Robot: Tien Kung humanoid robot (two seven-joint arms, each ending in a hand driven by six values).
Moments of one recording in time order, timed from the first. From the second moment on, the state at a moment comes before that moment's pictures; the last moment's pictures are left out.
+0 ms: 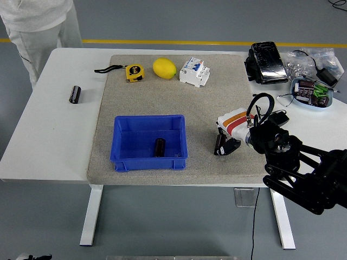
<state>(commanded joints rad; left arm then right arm) -0.23 0.17 -0.27 -0.23 0.48 0.22 0.15 0.77 -0.26 0.40 1.17 -2.11 0.11 -0.39</state>
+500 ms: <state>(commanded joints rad) -0.23 0.17 -0.26 -0.23 0.47 0.22 0.14 0.76 -0.26 0.40 1.16 -2.13 0.09 -0.39</state>
